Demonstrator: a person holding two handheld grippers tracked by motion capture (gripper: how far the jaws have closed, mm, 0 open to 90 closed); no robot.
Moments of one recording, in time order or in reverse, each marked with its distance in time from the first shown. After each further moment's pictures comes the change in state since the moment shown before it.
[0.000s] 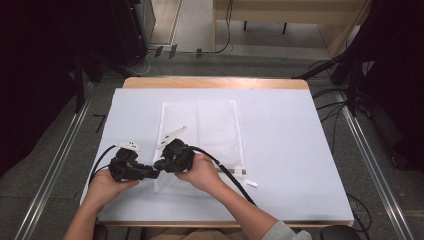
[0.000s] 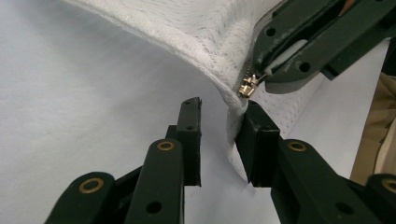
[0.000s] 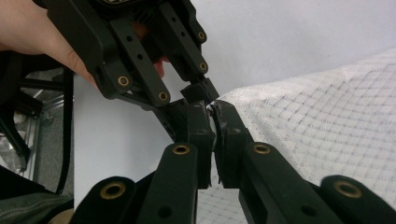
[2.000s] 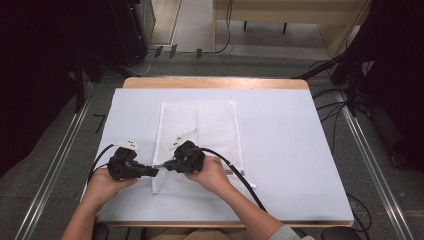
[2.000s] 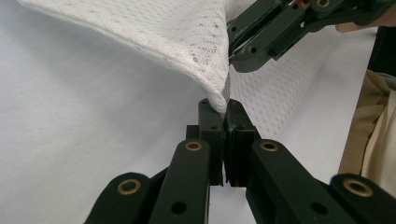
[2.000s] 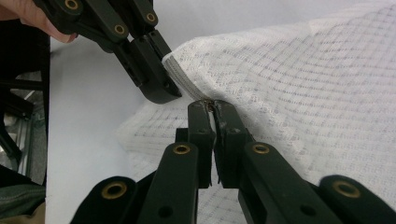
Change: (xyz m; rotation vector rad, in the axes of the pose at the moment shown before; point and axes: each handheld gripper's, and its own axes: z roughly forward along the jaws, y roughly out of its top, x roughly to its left) left arm -0.003 0.003 -0.007 -0.007 -0.026 0.033; right arm -0.017 -0.027 -0.006 -0.007 -0.026 0.032
